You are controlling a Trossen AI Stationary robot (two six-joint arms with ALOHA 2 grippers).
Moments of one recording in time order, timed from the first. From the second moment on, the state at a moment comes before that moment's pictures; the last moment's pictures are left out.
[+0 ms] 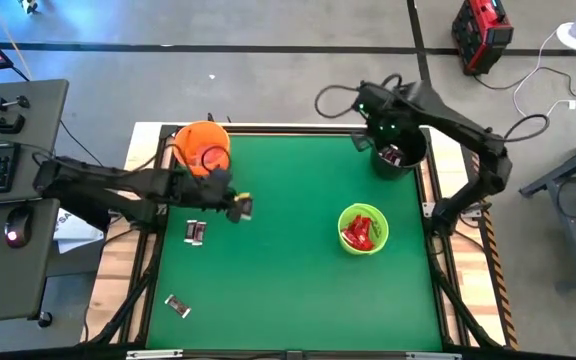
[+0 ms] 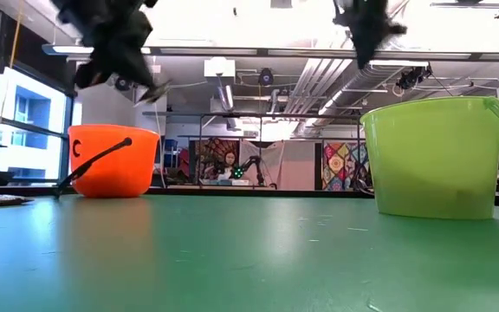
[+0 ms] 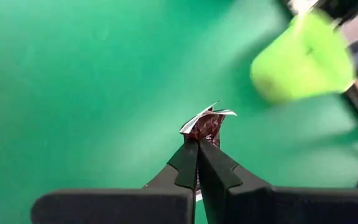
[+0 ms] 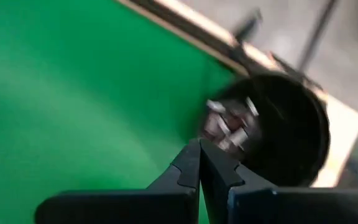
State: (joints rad) left arm -0.07 1.08 0.82 -0.56 -0.27 -0.95; right arm -0.50 1.58 1.82 -1.55 0.31 0.51
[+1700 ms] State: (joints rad) left arm 0.21 1.29 0.93 0.12 -0.10 -0.70; right arm -0.86 1.56 1.57 -1.20 0.05 0.38
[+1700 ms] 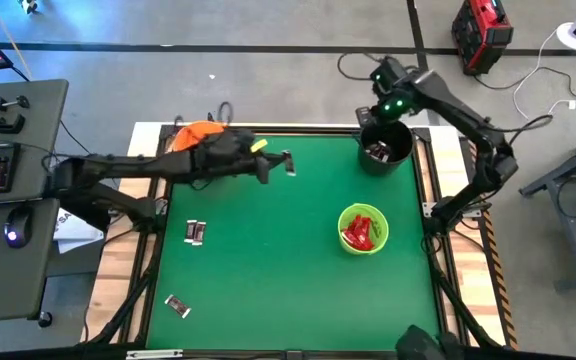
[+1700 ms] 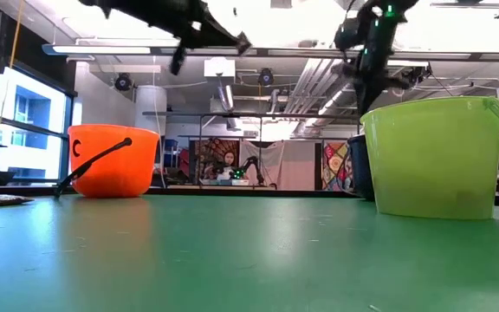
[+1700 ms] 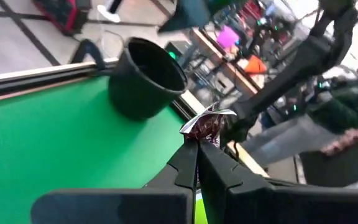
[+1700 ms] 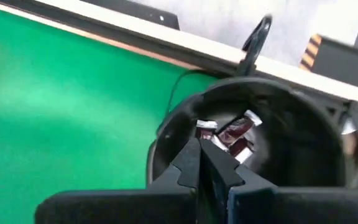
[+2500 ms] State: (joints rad) left arm 0.27 2.32 2.07 0.09 -0.05 -0.22; right arm -0.73 1.27 1.95 -1.39 0.19 0.56
